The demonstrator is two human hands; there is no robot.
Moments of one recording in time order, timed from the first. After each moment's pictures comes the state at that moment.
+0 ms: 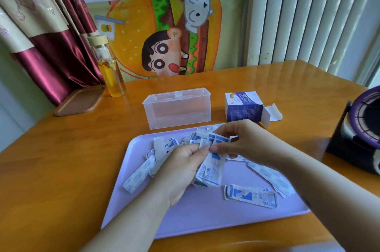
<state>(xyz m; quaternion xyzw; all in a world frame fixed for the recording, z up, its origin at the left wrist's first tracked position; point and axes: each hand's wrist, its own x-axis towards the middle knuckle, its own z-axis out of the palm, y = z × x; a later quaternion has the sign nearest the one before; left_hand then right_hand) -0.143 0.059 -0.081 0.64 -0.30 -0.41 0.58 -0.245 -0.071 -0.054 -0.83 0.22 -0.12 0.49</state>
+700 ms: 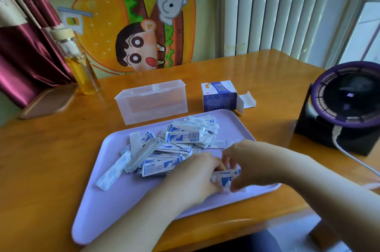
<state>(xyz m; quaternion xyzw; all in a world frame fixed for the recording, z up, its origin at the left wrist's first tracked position) -0.186 0.035 -0.094 0.75 -0.62 -0.18 0.13 -0.304 -0.068 -0.077 -0.96 0.23 0.12 0.12</state>
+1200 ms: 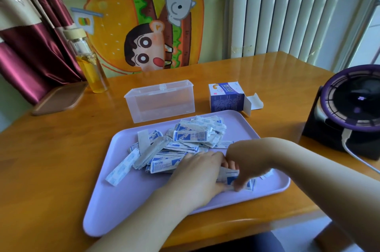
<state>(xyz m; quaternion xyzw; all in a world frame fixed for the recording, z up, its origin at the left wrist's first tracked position) -0.188 0.045 -0.091 0.76 -0.64 -0.09 0.09 -0.276 -0.073 -0.073 -0.95 0.19 0.24 0.08</state>
